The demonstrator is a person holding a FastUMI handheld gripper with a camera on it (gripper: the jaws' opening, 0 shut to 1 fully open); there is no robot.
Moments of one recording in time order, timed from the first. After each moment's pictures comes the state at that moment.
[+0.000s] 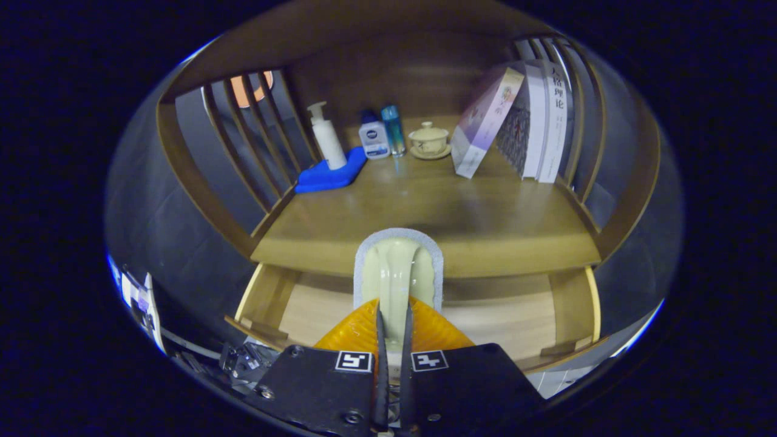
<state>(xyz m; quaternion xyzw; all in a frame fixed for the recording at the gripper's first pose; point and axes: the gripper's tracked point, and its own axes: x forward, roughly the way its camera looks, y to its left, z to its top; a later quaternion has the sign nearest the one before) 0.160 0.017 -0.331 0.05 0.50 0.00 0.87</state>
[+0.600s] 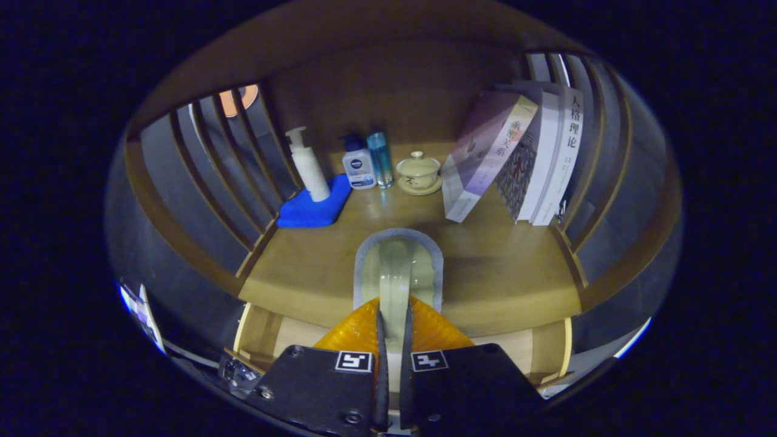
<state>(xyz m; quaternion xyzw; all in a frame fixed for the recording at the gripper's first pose) 0.234 0.004 -0.311 0.03 0.50 -0.02 0.87</state>
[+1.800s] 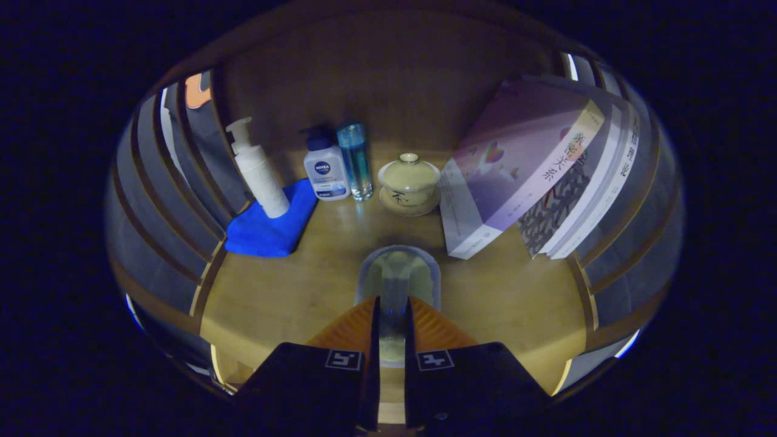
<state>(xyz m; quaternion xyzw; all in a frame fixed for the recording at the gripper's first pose) 0.320 -0.009 -0.372 -0.01 0.51 -0.08 0.86</state>
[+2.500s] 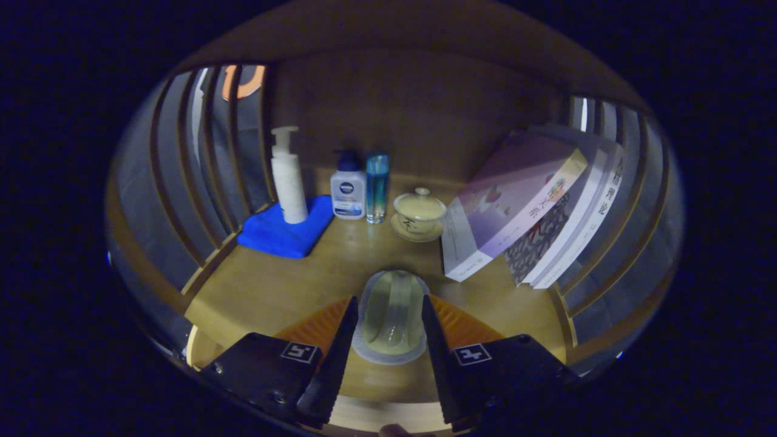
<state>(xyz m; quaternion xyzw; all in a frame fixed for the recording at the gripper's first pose) 0.295 0.006 -0.332 -0.08 0.42 -0.04 0.90</state>
